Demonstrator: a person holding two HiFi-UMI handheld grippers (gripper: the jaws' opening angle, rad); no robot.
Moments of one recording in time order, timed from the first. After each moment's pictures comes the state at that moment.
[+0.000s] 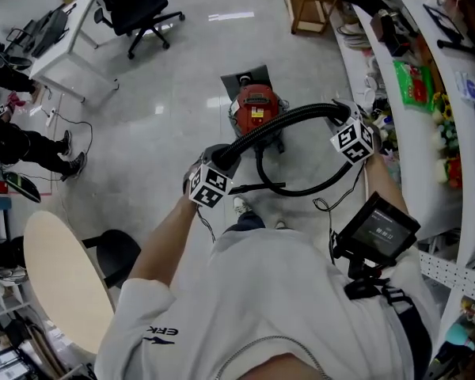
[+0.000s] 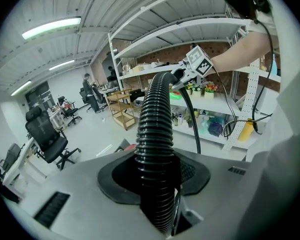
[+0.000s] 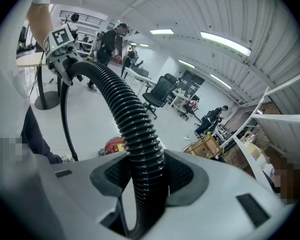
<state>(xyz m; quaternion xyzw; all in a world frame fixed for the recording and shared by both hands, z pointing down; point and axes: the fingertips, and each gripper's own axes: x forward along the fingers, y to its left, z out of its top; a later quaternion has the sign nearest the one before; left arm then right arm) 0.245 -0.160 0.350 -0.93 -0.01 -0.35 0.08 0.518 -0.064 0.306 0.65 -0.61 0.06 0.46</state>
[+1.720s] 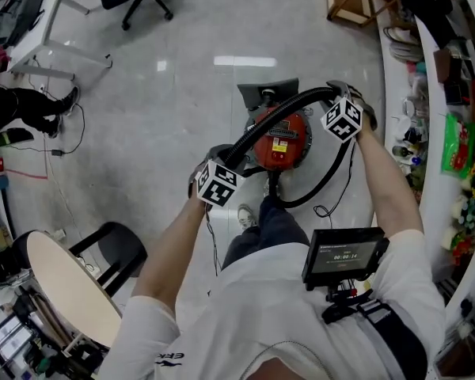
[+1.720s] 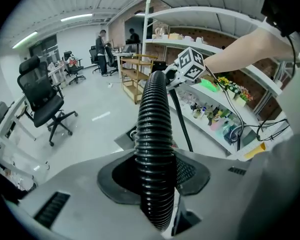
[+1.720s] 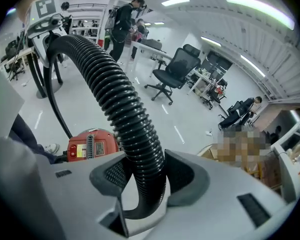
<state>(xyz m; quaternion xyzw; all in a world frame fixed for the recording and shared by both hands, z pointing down) 0.394 -0.411 0.487 -0.88 0.03 -0.47 -0.08 0.696 -0.411 0.512 0.54 -0.63 0.13 0.54</state>
